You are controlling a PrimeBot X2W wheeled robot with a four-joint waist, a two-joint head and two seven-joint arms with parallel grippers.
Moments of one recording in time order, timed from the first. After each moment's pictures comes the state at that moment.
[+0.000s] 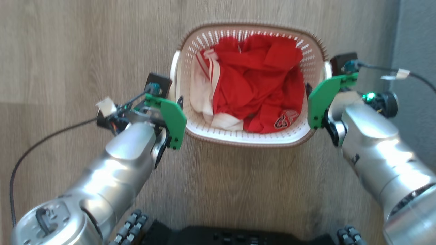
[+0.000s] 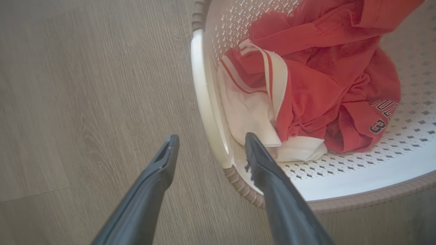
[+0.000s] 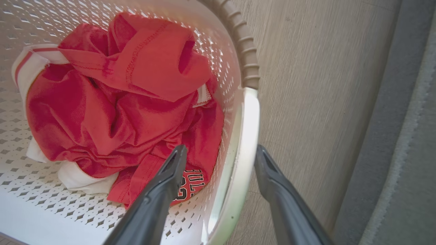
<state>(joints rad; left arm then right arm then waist) -0.96 0.03 -1.29 1.16 -1.02 0.07 -0.13 -1.01 -0.09 0.79 1.30 0.75 0.12 -0.05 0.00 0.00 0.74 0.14</state>
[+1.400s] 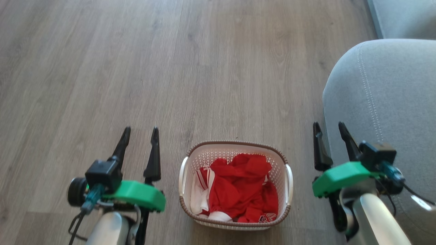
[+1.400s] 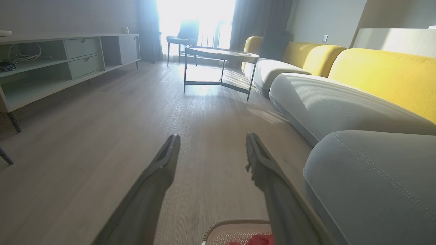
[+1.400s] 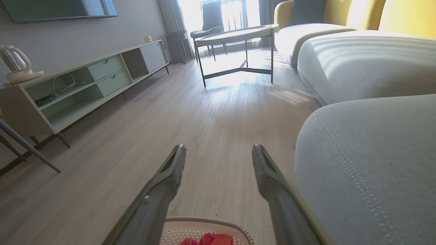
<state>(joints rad) -0.10 0.06 -0.27 0.13 -0.25 0.05 -0.25 -0.22 -0.06 0.17 0.33 0.34 0.12 -0.25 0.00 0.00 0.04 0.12</state>
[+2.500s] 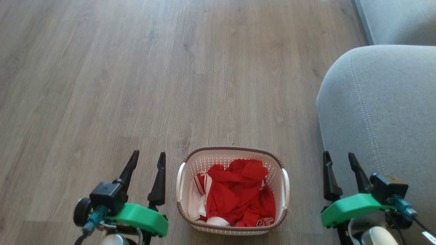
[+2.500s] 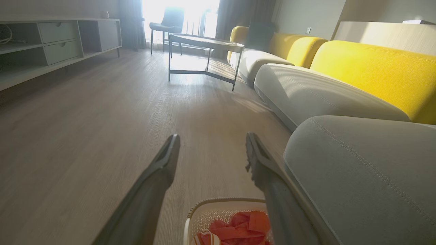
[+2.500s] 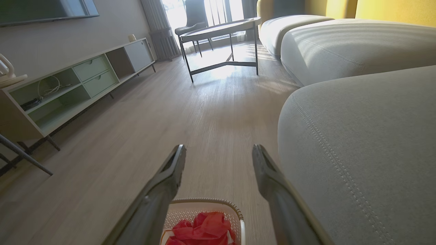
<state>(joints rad) 0.04 0.05 -0.24 0.10 -0.24 -0.06 -0.25 0.01 -0.05 0.11 0.17 0.34 0.12 -0.25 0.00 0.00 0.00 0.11</state>
